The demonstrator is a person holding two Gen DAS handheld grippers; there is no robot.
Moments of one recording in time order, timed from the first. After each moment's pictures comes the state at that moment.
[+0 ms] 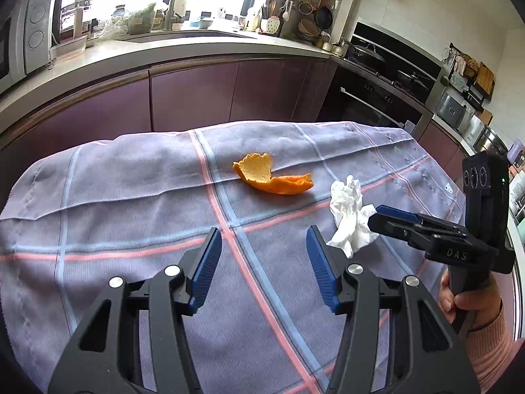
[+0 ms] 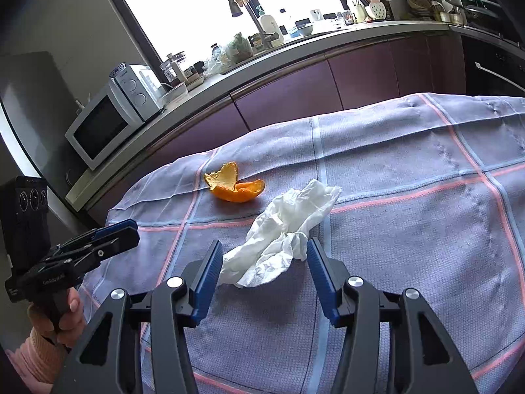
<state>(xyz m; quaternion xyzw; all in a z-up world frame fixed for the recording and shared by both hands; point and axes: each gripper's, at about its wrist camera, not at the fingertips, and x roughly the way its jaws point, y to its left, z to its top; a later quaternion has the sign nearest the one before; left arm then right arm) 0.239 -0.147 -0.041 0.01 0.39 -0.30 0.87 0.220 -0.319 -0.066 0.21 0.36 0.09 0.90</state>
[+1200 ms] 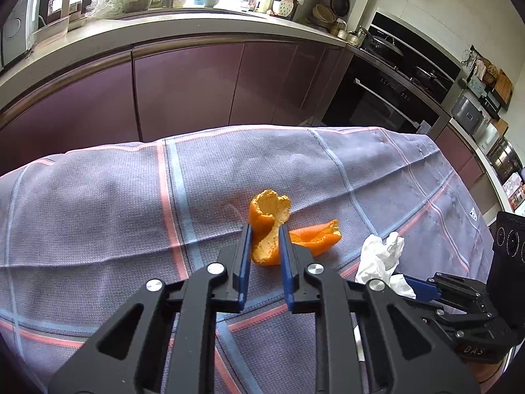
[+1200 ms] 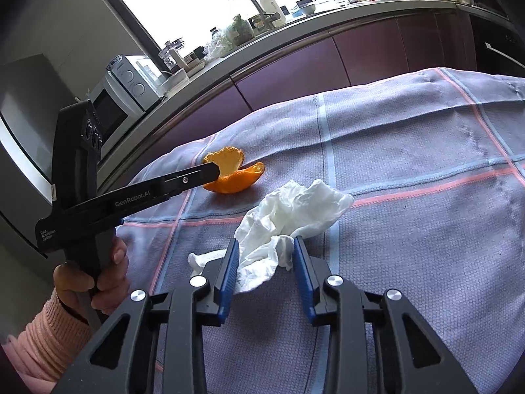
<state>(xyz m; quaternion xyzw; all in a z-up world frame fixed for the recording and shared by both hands) 0.320 -0.215 -0.073 0.00 0.43 -0.28 0.86 0.243 -0.318 -0.078 0.23 0.39 0.12 0.88</state>
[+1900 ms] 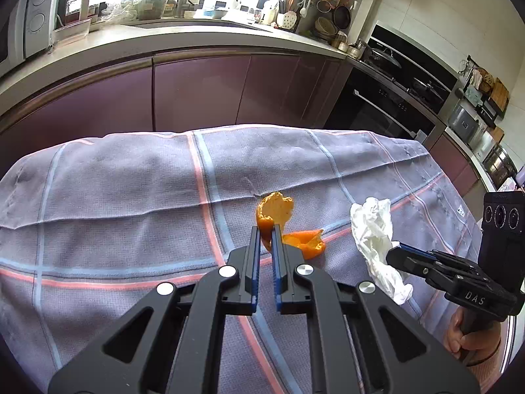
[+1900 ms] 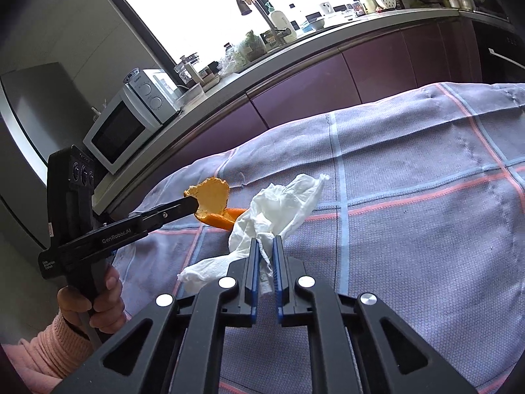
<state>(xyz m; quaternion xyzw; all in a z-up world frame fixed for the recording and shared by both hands) 0.274 -0.165 -0.053 -0.02 0.41 -0.28 0.87 0.218 -0.321 -0.062 0.24 0.35 0.14 0.89</state>
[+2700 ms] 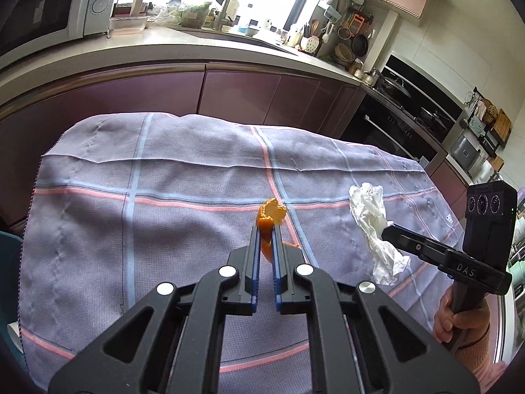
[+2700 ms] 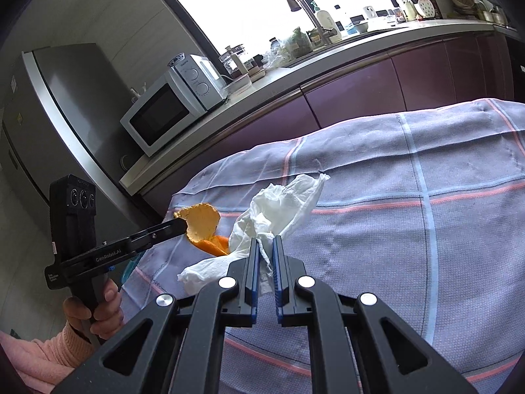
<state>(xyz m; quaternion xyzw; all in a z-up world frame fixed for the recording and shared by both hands) 0.200 -0.051 -0.036 -0.07 0.39 -0.25 0.89 0.202 -0.258 -0.040 0.22 0.33 0.22 0.89</state>
